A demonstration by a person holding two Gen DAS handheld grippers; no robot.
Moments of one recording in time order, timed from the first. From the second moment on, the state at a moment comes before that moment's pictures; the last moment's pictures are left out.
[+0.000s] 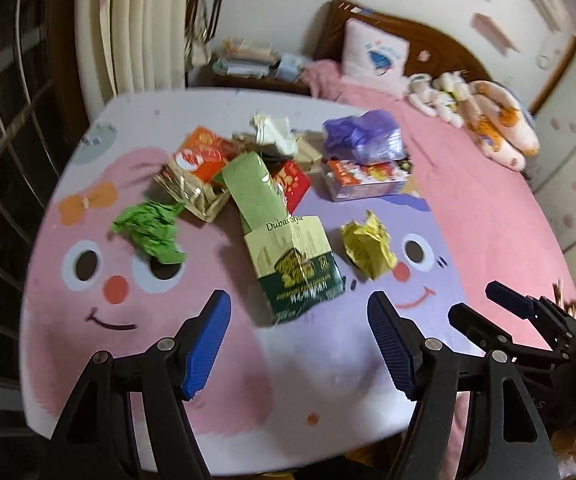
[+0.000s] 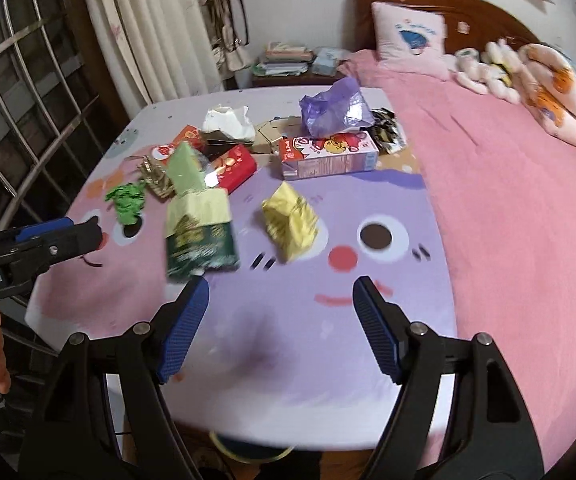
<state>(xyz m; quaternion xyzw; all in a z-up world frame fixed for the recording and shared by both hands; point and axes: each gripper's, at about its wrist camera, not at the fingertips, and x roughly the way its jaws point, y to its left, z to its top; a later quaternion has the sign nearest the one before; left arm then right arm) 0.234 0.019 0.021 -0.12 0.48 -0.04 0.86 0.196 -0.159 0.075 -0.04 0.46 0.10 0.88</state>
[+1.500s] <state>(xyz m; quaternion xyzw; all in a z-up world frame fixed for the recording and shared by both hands) 0.402 -0.020 -0.123 -0.22 0.60 0.04 0.77 0.336 -0.147 -0.045 -0.05 0.56 0.25 0.79</state>
